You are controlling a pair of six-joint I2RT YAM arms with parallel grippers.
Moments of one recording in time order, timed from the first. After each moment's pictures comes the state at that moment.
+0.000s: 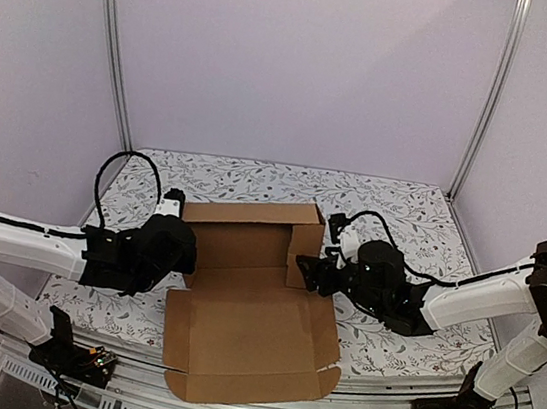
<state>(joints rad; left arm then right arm) -1.03 1.25 0.64 -0.13 -0.79 -0.64 0.97 1.57 0.63 0.62 0.28 0.31</state>
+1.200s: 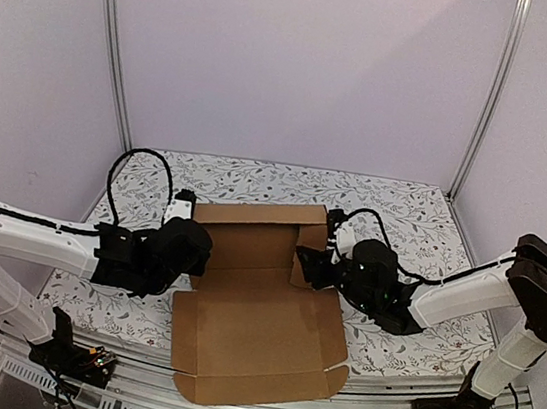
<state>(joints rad) -1.09 1.33 0.74 -0.22 -0.86 -0.70 0.96 1.67 0.65 0.75 0.33 0.30</state>
